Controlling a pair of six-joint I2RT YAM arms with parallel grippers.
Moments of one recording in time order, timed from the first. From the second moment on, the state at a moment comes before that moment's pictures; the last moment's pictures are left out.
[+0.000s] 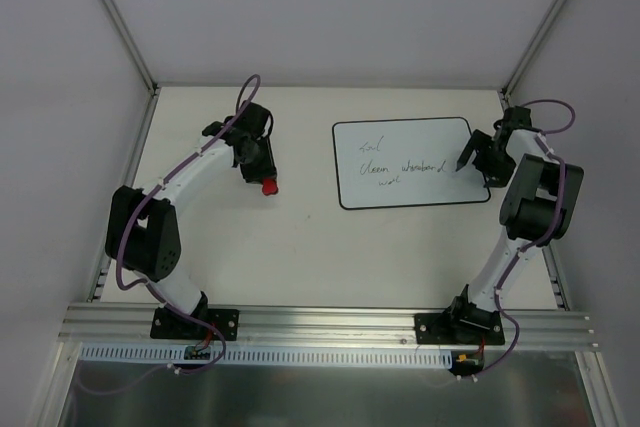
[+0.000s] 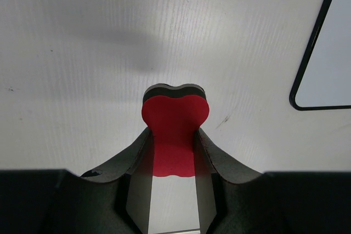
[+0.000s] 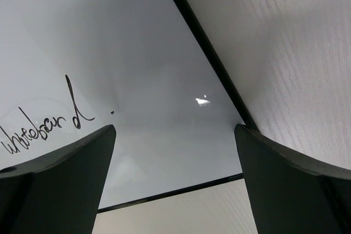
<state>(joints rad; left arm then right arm) -0.39 1.65 1.31 -0.78 -0.02 -0.59 -0.27 1.99 1.43 -0.64 -0.10 0.24</state>
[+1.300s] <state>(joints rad) -0.39 1.58 1.32 -0.78 -0.02 -0.53 -0.25 2.14 1.65 -0.74 -0.14 0.04</state>
